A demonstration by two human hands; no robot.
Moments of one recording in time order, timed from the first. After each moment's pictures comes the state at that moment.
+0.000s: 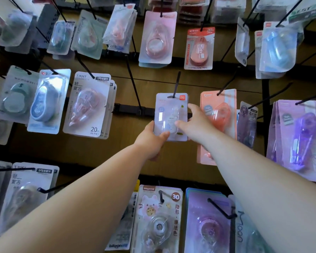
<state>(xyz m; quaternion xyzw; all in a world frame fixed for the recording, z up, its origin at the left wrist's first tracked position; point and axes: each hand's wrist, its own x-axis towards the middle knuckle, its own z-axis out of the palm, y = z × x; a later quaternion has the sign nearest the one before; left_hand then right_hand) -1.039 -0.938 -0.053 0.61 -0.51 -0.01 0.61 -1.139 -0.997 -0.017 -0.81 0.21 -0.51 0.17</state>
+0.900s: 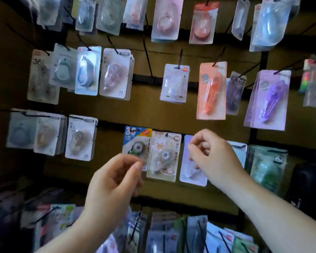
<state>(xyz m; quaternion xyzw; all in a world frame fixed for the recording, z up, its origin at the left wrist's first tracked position) -1.141 -0.749 -0.236 0.48 -0.45 0.07 0.75 -1.257 -0.875 -0.173 -0.84 0.15 -0.48 0.20</state>
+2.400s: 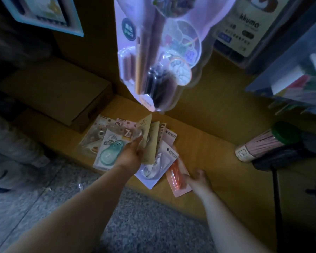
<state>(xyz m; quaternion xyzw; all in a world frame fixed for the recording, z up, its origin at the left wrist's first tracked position) -0.992 -0.859 -0.761 0.85 -0.18 -0.33 0.36 -1.142 -0.989 -0.775 -0.65 0.59 0.09 0.47</state>
